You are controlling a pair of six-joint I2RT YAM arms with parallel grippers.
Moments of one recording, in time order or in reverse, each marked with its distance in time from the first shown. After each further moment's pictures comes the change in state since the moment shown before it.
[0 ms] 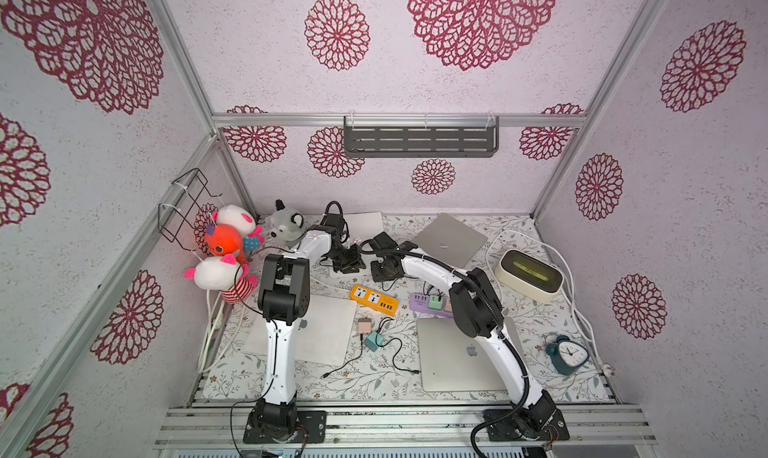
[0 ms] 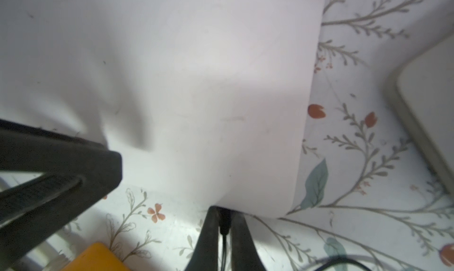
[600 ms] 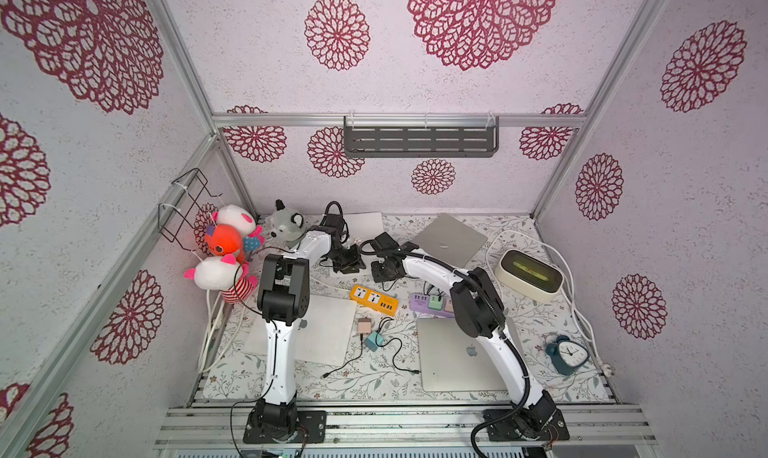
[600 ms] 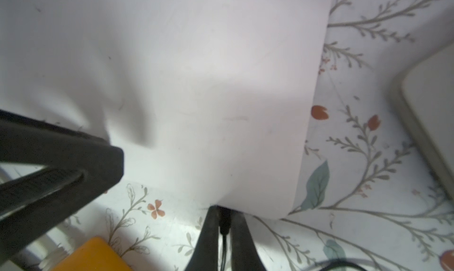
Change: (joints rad) left arm 0.000 -0.008 -0.015 0.013 0.000 0.000; right arm -0.002 -0.014 -0.023 0.020 -0.014 -0.003
